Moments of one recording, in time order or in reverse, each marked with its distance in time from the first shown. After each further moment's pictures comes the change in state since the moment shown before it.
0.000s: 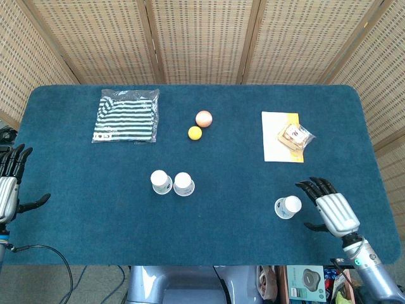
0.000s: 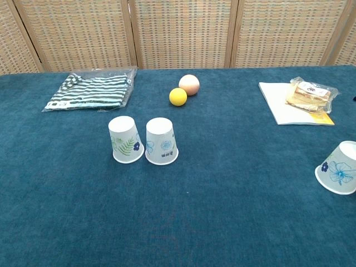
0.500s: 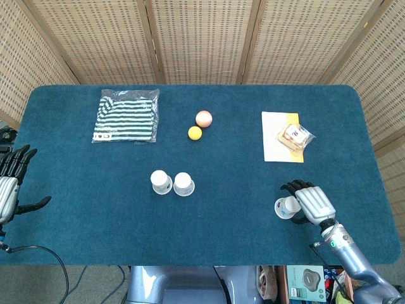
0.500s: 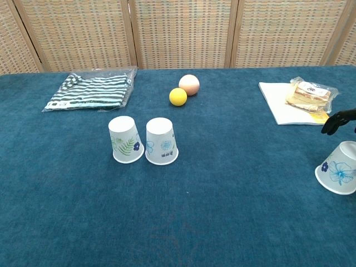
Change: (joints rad) left arm 0.006 0.051 -0.006 0.021 0.076 -0.063 -0.085; right arm 0.121 -0.085 0.026 0.022 0.191 -0.212 -0.134
